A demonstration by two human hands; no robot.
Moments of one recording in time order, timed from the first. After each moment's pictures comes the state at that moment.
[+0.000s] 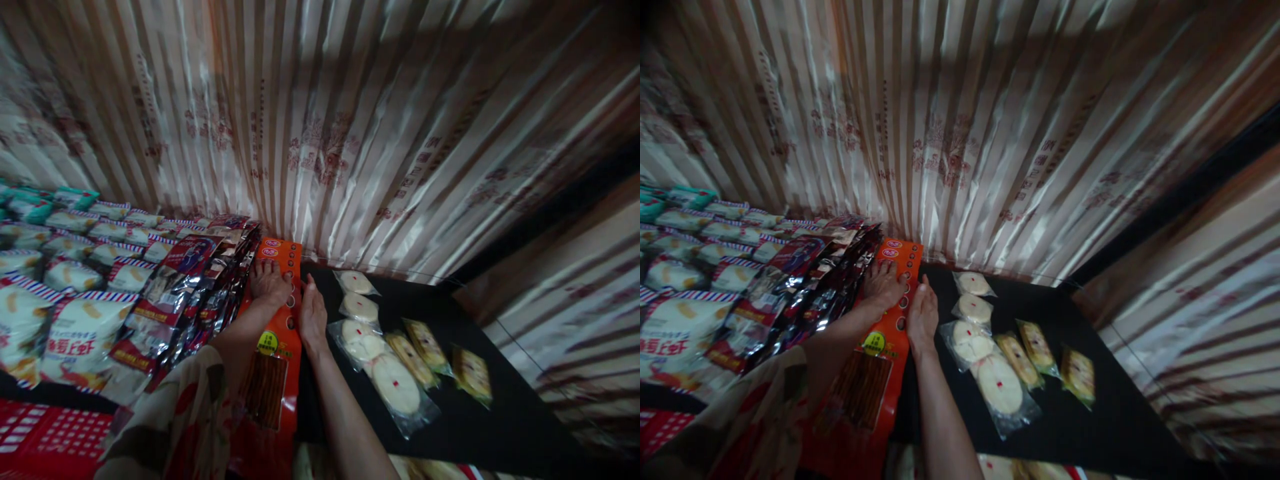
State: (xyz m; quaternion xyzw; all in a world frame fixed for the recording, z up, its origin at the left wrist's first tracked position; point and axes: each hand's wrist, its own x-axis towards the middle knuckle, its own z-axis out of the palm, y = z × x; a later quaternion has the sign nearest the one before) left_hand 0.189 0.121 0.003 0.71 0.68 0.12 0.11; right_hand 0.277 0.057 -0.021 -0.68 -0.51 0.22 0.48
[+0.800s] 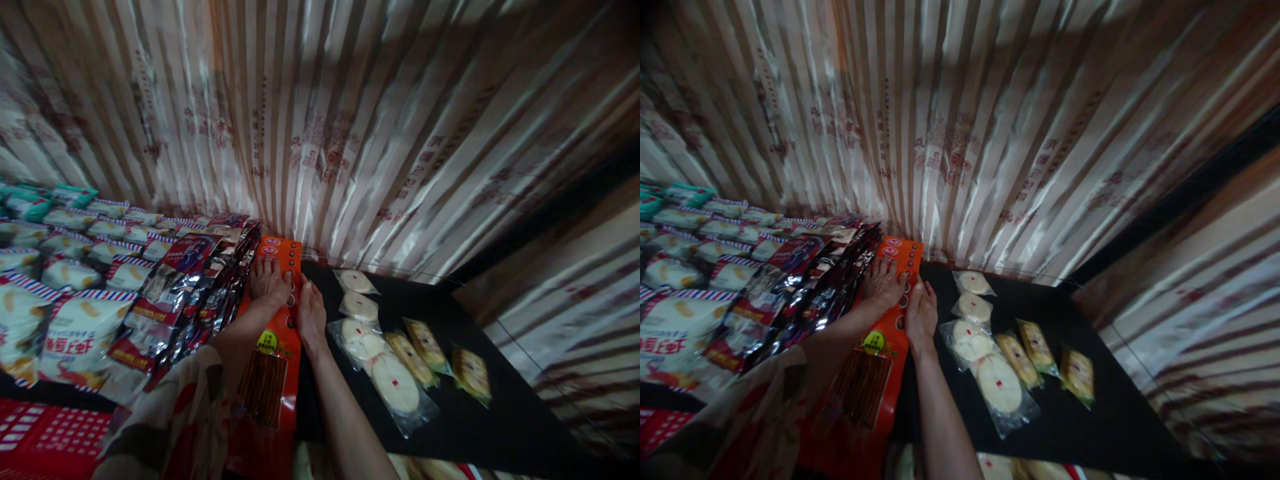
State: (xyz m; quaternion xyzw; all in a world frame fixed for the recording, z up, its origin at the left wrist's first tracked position) left_hand 0.190 0.120 -0.005 0.72 0.67 0.15 0.08; right_hand 0.278 0.060 -0.025 -0.67 -0.55 0.21 0.45
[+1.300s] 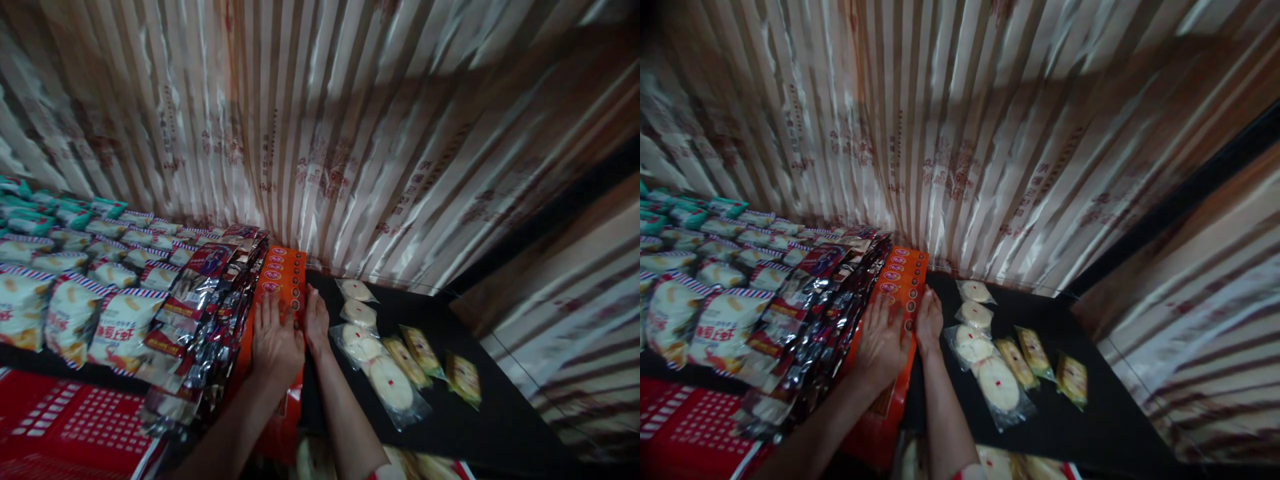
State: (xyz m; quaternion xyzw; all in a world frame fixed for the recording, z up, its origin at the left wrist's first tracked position) left_hand 0.170 -0.004 0.025 0.75 0.62 0.22 0.06; right_hand 0.281 0.058 -0.027 -0.68 -0.50 0.23 0.48
